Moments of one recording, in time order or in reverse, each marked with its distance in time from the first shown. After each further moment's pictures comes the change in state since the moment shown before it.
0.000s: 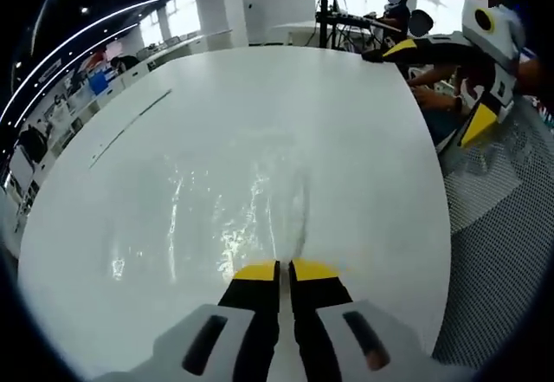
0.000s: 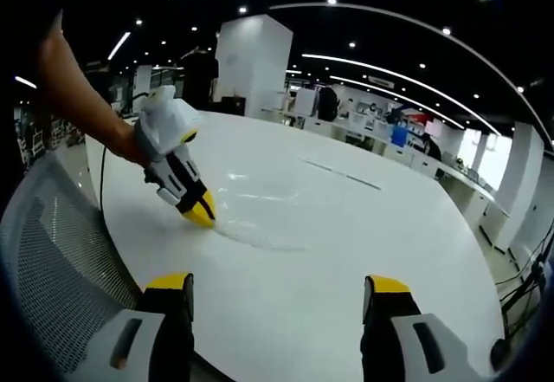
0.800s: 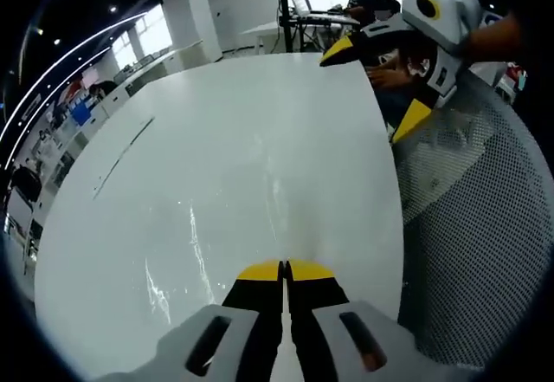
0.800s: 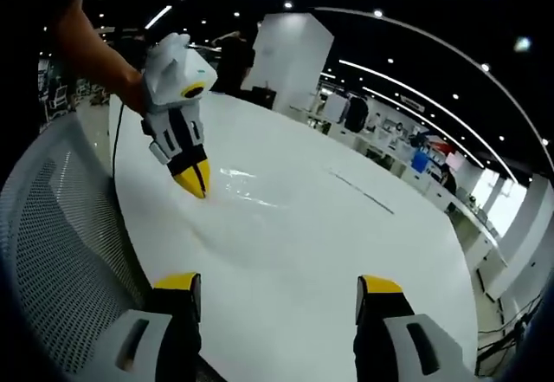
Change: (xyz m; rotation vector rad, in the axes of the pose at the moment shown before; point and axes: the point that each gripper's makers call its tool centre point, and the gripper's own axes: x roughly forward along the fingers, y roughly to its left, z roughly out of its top) left arm -0.061 -0.035 0.006 0.160 0.001 -0.048; right arm 0.002 0.017 0.013 -0.231 0.025 0.061
